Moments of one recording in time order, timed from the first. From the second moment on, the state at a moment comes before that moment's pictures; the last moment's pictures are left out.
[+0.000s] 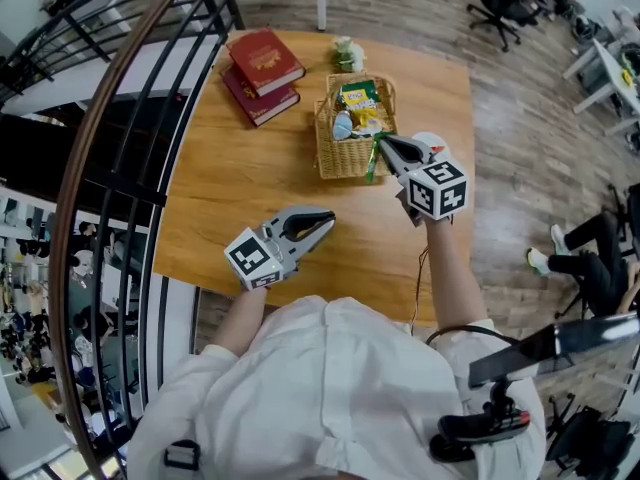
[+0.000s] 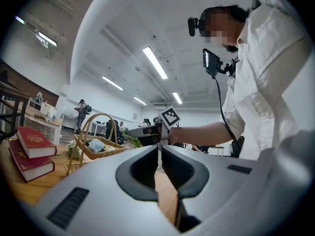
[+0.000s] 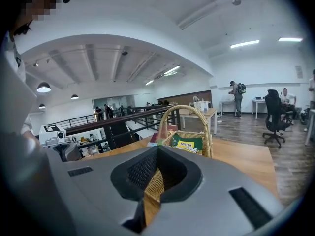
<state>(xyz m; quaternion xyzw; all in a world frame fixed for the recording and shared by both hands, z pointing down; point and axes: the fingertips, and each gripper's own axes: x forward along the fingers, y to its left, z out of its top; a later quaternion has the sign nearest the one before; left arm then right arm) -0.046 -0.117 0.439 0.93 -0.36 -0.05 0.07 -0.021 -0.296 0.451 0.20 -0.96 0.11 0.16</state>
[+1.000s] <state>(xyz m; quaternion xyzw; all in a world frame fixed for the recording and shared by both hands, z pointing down) -0.084 -0.133 0.444 0.91 -0.40 -0.04 0.08 -0.056 -0.383 0.457 0.24 -0.95 0.13 0.14</state>
